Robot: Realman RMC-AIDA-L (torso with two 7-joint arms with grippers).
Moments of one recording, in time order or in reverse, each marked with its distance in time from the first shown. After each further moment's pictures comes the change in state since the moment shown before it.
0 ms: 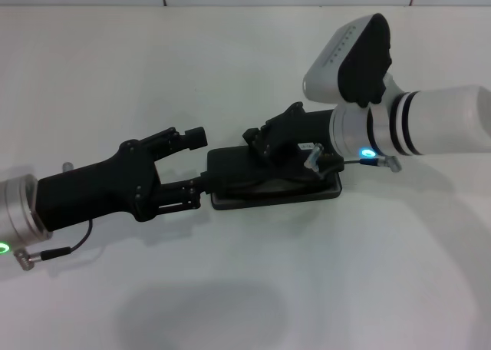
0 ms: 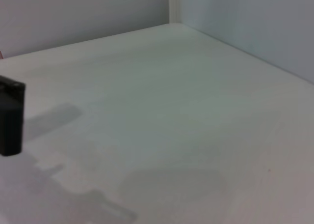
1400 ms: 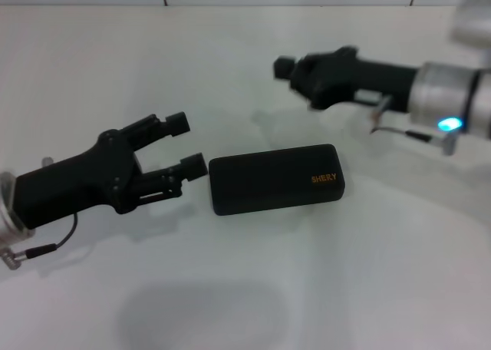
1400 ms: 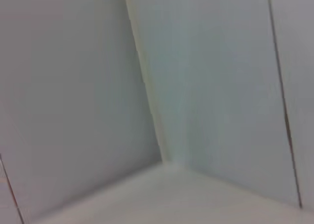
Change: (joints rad) left arm 0.021 0.001 -0.073 0.001 -0.003 0.059 0.013; right arm -0.287 -0.003 0.463 -0.181 0.077 -0.357 -0.218
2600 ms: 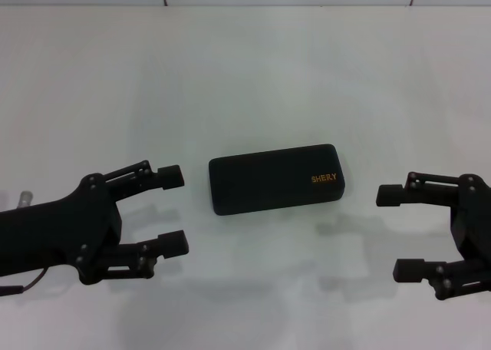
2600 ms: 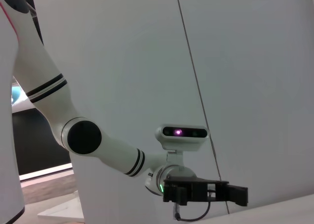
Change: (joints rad) left arm 0.057 0.026 0.023 0.088 0.090 0.181 0.037; right arm -0.111 -0.060 0.562 0.234 -0.440 -1.046 -0.280
